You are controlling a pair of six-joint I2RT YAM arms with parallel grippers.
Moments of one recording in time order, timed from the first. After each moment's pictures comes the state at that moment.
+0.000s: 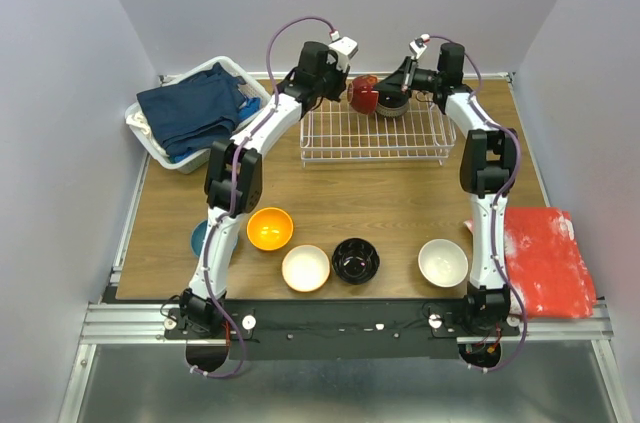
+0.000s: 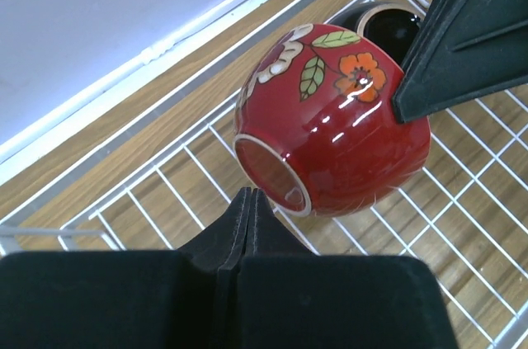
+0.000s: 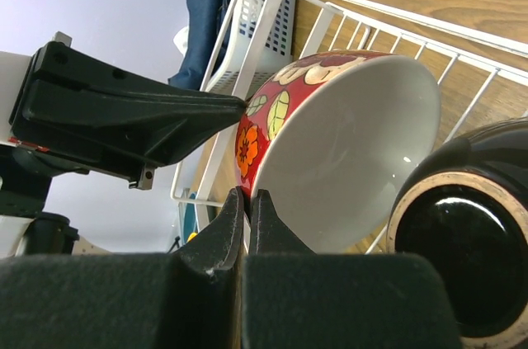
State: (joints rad) left arm -0.44 2.36 2.17 -0.22 0.24 0.07; right arm 0.05 2.53 2.14 0.08 -1.15 0.78
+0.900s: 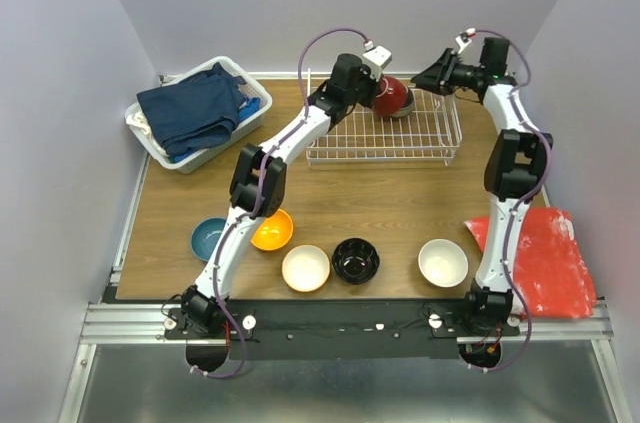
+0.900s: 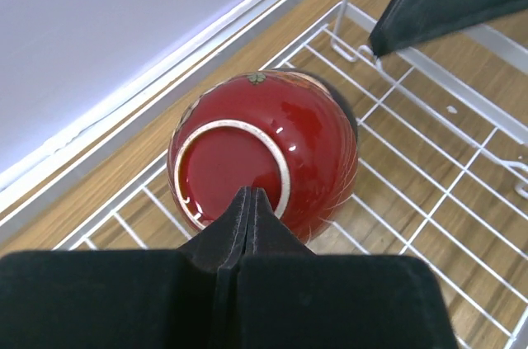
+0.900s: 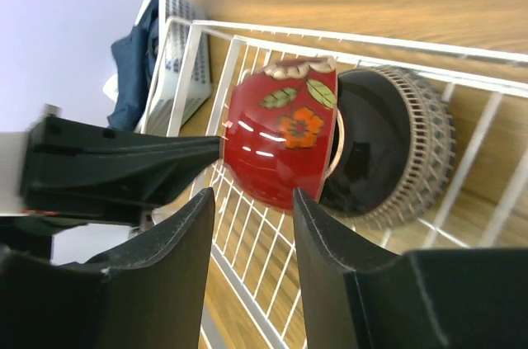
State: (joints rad) left arm -0.57 2.54 2.35 -0.09 0.22 0.03; right arm -0.10 2.41 2.13 -0.25 -1.03 0.52
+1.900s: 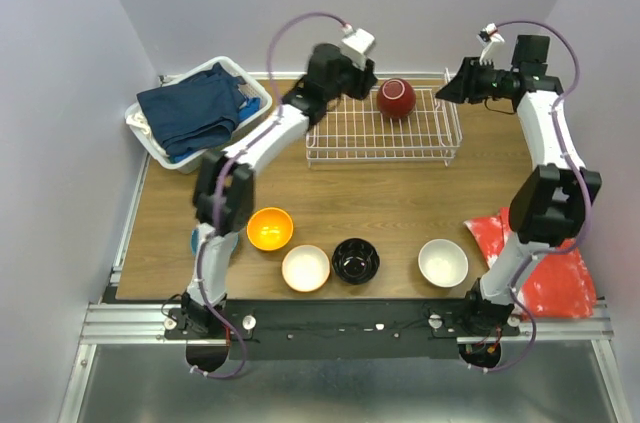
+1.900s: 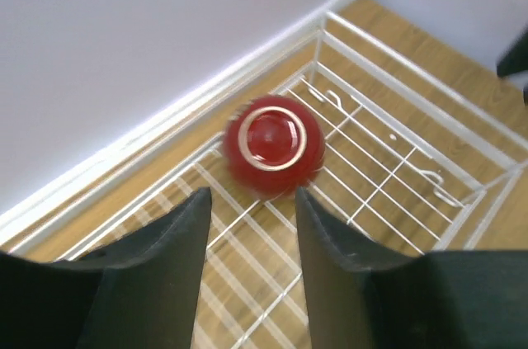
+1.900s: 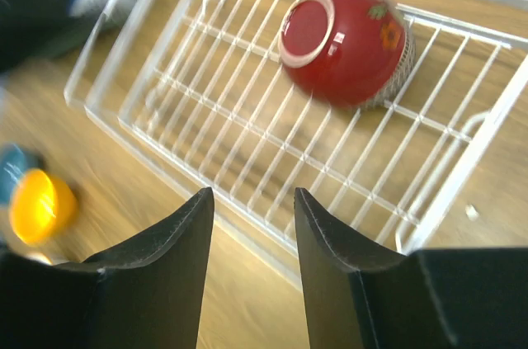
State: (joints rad) left arm -0.57 2.22 1.98 0.06 0.22 -0.02; right arm -0.15 1.90 1.80 -0.59 -0.85 -0.03
